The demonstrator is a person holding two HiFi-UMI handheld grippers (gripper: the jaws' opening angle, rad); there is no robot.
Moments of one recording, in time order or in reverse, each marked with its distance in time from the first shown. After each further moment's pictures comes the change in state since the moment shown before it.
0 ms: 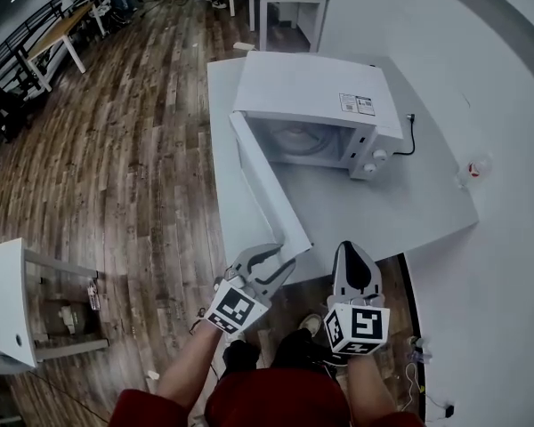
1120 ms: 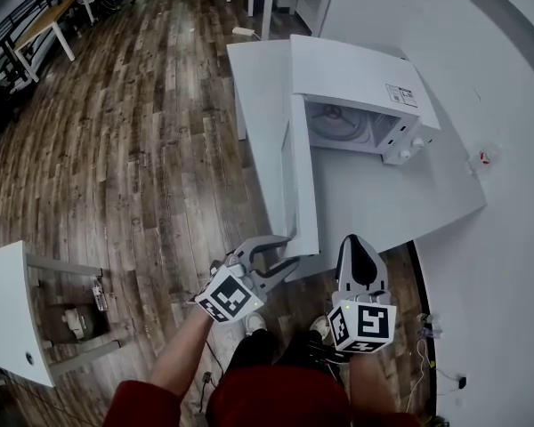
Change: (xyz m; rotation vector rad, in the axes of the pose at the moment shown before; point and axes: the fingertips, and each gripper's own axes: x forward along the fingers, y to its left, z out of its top) left arm -0.131 0.059 -0.032 0.062 -0.032 -0.232; right arm 0.010 0.156 0.001 -0.029 0.016 -0.070
